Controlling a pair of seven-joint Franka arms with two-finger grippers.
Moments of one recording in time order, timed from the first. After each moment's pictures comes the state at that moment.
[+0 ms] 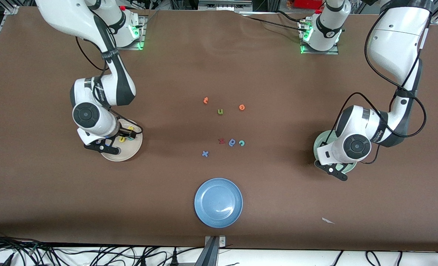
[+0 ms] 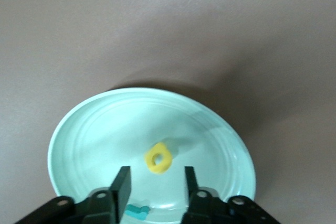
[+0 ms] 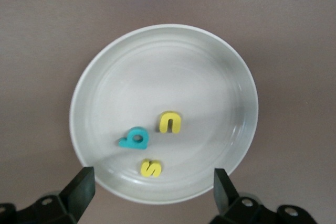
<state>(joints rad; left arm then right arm) -0.01 0.67 -0.15 -1.62 0.31 2.05 0.20 0.49 0.42 -0.27 -1.90 0.00 2.14 0.42</state>
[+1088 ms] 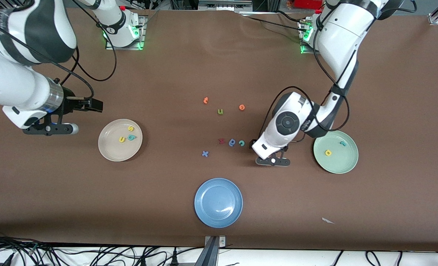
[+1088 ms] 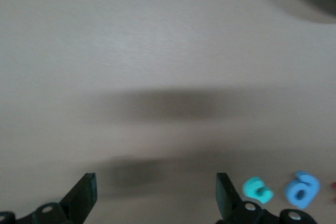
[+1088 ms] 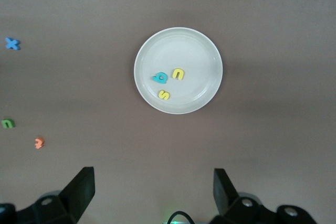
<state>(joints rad) -0.32 0.74 -0.21 -1.58 0.13 2.29 -0.54 0.27 0.26 -0.12 -1.44 0.07 1.50 0.14</state>
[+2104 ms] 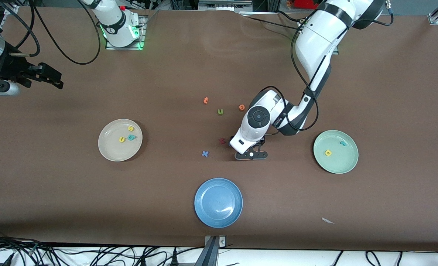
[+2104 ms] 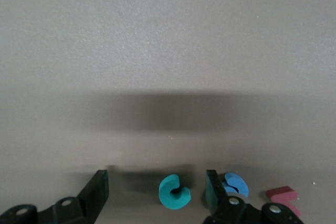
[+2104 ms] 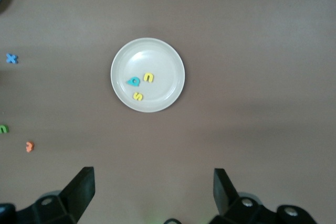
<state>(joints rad) -0.43 0.84 -0.20 -1.49 0.13 2.32 -0.71 0.01 -0.01 0.05 -1.62 0.00 1.54 0.09</state>
